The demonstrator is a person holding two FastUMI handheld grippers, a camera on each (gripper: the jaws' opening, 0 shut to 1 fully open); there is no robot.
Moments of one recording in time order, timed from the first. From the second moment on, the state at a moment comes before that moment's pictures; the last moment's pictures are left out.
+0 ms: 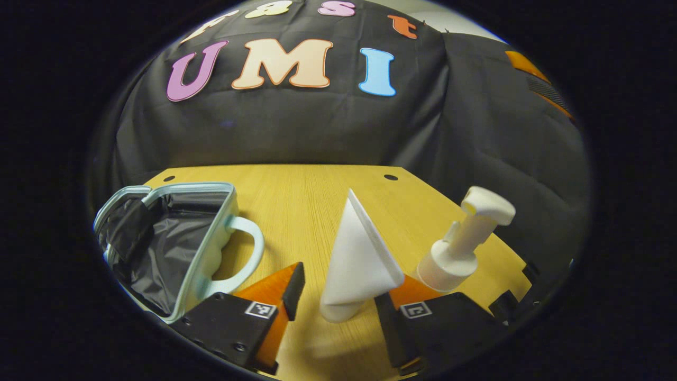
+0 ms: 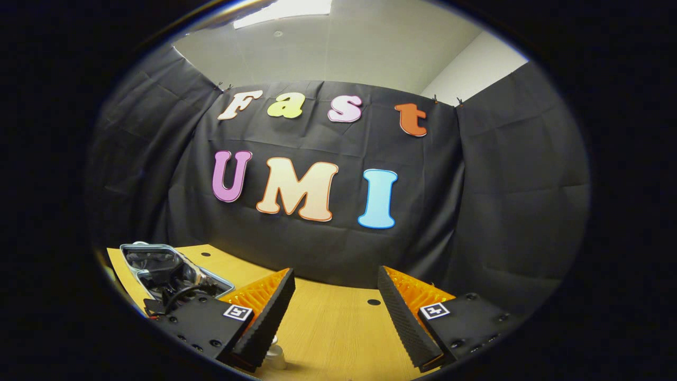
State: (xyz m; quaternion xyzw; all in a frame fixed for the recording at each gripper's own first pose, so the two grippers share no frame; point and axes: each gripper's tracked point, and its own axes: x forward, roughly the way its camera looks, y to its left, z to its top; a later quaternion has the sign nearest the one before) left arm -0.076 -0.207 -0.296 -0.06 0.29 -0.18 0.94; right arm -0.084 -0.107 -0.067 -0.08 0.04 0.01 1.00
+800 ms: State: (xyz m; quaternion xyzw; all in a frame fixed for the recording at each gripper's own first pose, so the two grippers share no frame) left arm -0.051 -0.115 -0.184 -0.04 0.26 -0.16 0.95; right arm -0.069 -0.040 -0.136 -0.04 0.10 0.06 0.99
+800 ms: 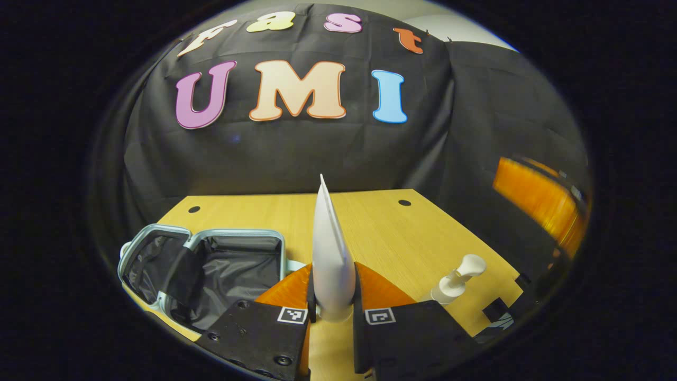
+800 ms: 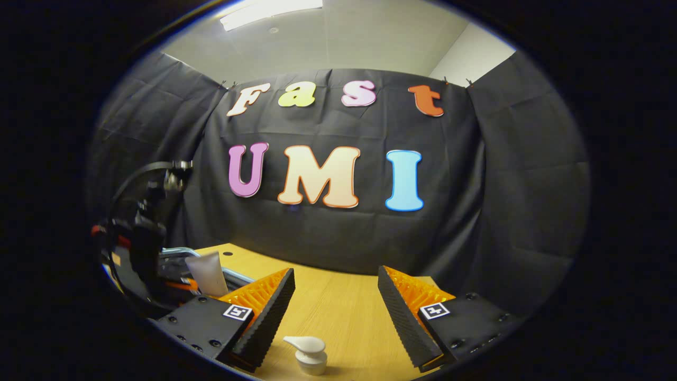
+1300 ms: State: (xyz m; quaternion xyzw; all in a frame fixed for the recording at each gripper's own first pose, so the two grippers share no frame) left arm -0.052 -0.058 -0.156 -0.03 0.24 -0.11 0.96; right arm -0.093 -0.025 -0.262 -0.07 0.19 0.09 0.97
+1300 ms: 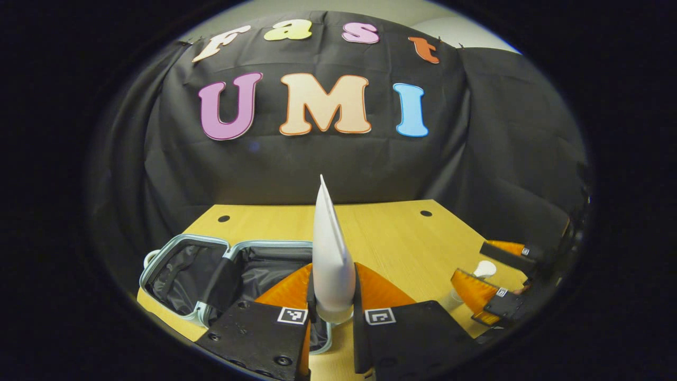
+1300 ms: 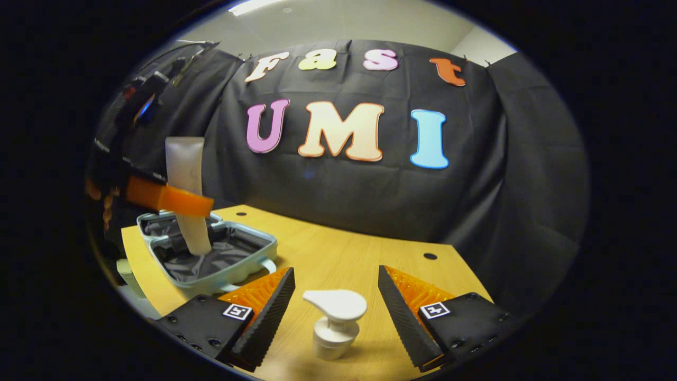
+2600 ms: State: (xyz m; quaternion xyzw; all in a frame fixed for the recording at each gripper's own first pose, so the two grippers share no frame) left arm -0.017 0.068 -0.337 0.02 0.50 -0.09 0.86; right arm -0.090 0.011 -0.190 0.00 0.26 0.03 0.97
